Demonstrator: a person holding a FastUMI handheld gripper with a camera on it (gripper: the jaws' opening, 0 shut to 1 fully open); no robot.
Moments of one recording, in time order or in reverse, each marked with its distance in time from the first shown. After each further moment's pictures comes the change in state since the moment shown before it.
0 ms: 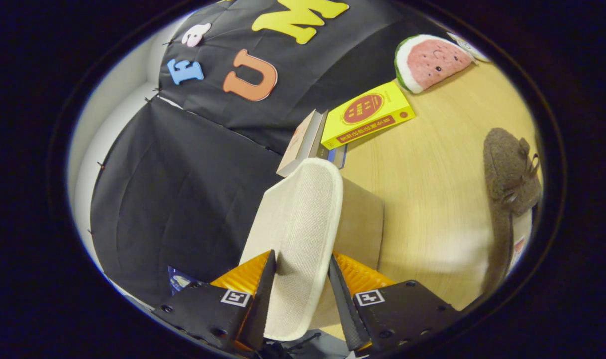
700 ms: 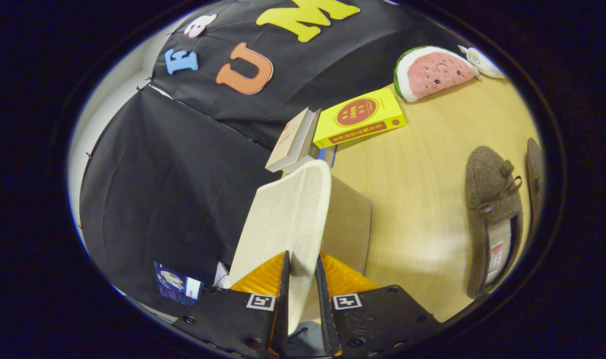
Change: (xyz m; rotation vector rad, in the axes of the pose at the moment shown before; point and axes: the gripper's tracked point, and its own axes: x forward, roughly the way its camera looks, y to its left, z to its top) arm -0.018 0.012 0.004 -0.032 0.029 -0.119
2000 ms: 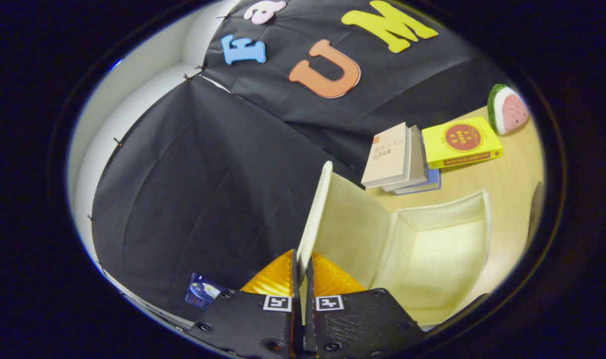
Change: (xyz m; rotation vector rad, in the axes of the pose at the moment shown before) arm 0.049 0.275 0.012 -0.078 -0.050 0.244
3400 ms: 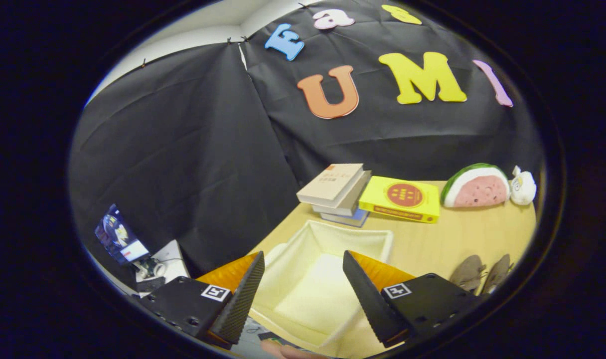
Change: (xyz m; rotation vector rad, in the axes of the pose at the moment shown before) arm -0.101 -0.153 -0.002 -0.528 -0.118 -0.413
